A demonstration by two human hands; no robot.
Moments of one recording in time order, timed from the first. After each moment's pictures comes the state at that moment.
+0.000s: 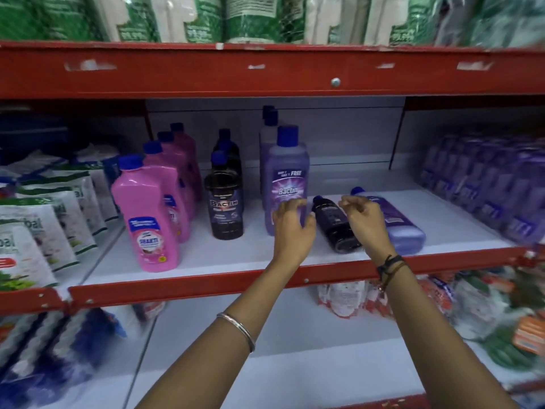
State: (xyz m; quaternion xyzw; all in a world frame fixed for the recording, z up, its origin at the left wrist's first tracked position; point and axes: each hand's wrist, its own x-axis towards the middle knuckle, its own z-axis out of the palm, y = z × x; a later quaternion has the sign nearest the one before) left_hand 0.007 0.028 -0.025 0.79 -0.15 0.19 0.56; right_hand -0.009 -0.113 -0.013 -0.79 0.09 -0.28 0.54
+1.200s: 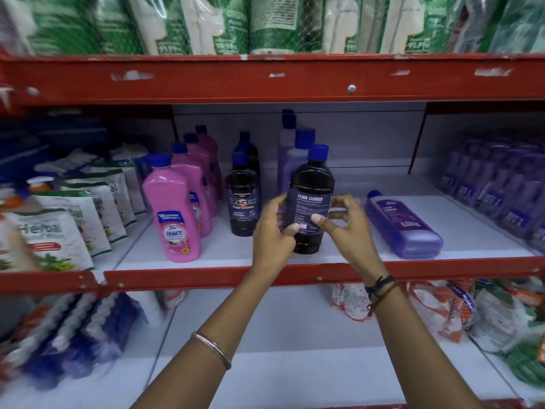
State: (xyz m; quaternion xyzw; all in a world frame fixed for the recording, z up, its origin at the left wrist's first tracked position) left_hand -0.029 0.089 -0.015 0.75 -0.16 0.20 0.61; right_hand -0.044 -0.052 -0.004 -0.77 -0.07 -0.28 0.57
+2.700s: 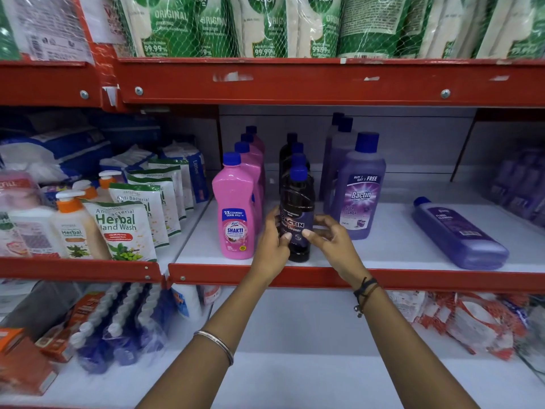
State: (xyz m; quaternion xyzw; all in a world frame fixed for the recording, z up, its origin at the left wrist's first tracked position) left_hand -0.002 0.204 -0.044 0.78 -0.15 0.14 0.59; right_hand -0.003 0.058 -0.042 -0.77 -0.12 -0.13 0.62
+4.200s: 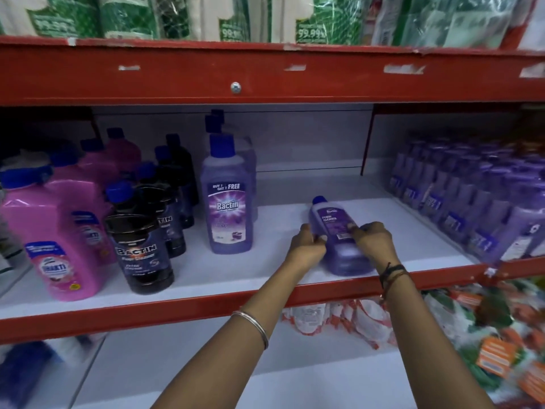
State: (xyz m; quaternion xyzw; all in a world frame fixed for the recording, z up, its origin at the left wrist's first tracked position) left_hand 0.037 -0.115 -0.038 0.83 -0.10 -0.10 0.53; right_hand 0.015 -0.256 -0.038 -0.82 0.24 -0.19 0.48
